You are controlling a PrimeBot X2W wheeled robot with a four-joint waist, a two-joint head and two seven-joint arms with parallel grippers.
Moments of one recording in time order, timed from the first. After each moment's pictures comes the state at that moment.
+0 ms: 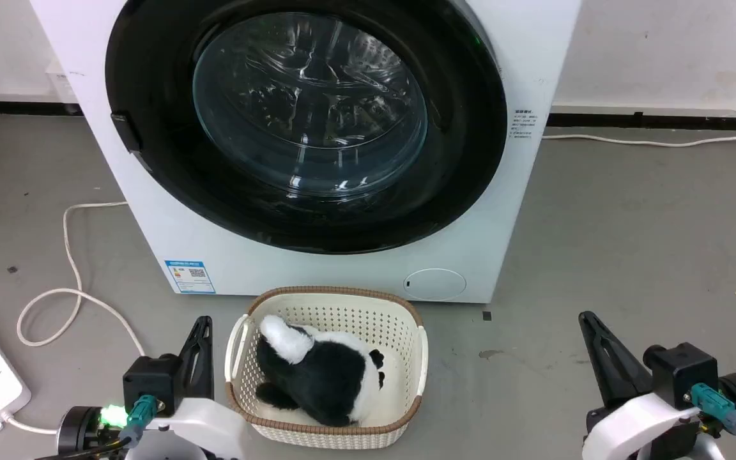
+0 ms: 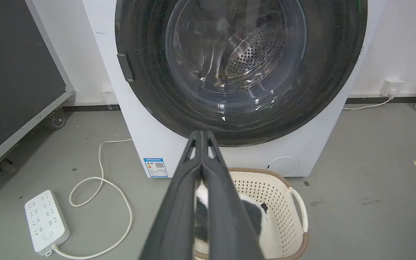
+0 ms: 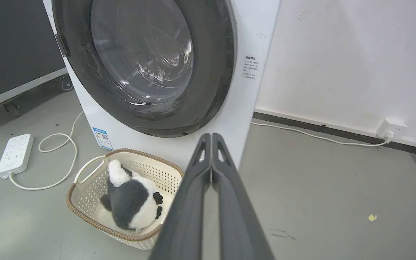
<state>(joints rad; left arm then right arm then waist) 0.00 0.05 0.00 0.00 0.00 0.00 0.00 -0.01 -0.05 0.00 0.00 0.01 0.13 0.00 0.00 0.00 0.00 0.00</state>
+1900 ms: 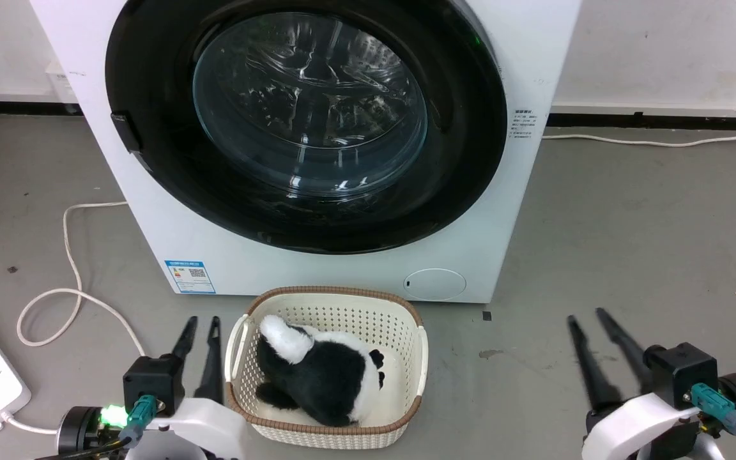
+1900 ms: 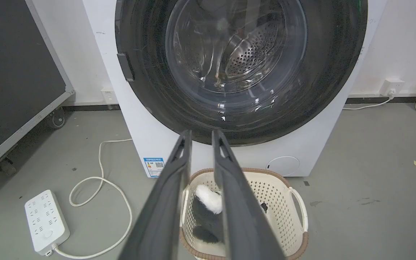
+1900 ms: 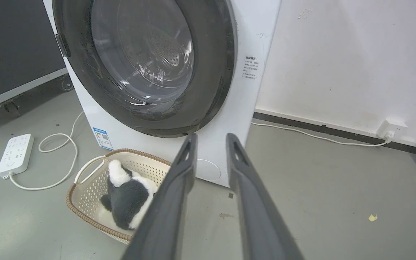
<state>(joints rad) 0.00 0.05 0.00 0.00 0.00 0.00 0.00 -0.01 -0.05 0.00 0.00 0.01 0.13 0.00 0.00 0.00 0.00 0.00</state>
